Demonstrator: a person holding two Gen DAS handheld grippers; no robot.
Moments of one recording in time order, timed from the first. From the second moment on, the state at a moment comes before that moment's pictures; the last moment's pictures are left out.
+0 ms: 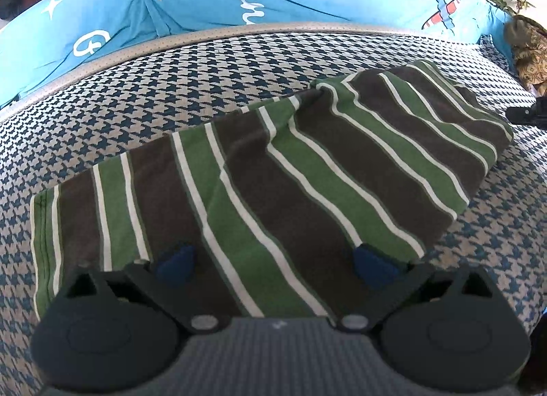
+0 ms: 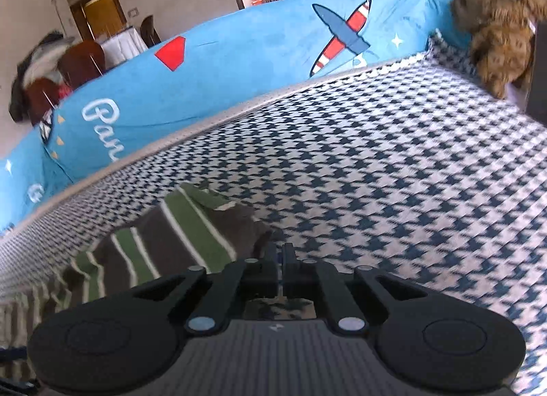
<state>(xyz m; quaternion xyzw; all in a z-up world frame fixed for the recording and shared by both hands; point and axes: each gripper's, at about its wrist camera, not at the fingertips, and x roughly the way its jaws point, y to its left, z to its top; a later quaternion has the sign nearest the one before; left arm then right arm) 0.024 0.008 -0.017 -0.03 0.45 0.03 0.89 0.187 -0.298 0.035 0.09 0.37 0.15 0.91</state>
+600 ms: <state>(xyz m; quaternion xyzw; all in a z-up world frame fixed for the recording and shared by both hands) 0.026 0.011 -0.013 -0.06 0.44 0.04 0.89 0.211 -0.269 0.008 0.07 0.38 0.17 0.91</state>
